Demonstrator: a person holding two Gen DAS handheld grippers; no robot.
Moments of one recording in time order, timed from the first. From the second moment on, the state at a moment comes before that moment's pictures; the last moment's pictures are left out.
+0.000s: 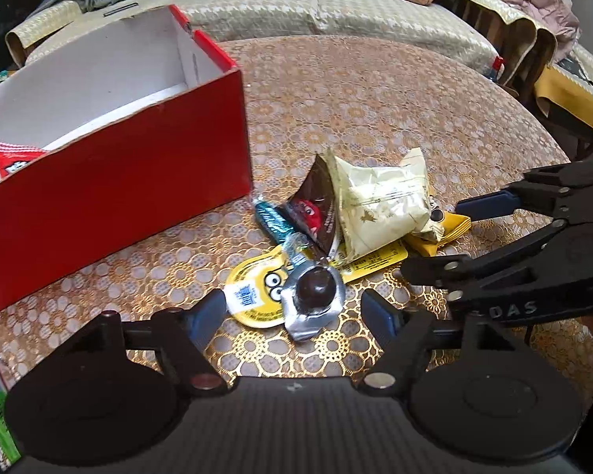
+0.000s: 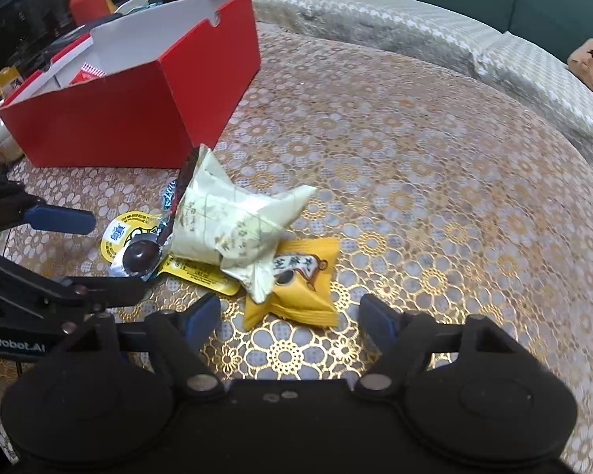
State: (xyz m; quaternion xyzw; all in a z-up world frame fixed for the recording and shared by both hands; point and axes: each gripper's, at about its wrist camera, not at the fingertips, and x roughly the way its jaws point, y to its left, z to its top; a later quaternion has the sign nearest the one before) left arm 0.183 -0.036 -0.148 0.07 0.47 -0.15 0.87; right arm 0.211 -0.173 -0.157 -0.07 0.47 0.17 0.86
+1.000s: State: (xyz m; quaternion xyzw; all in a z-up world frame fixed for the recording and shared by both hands) left arm 0.170 -0.033 -0.139 0.05 0.47 -0.15 0.87; right arm 0.177 -0.195 -0.147 -0.05 0.46 0.13 0.88
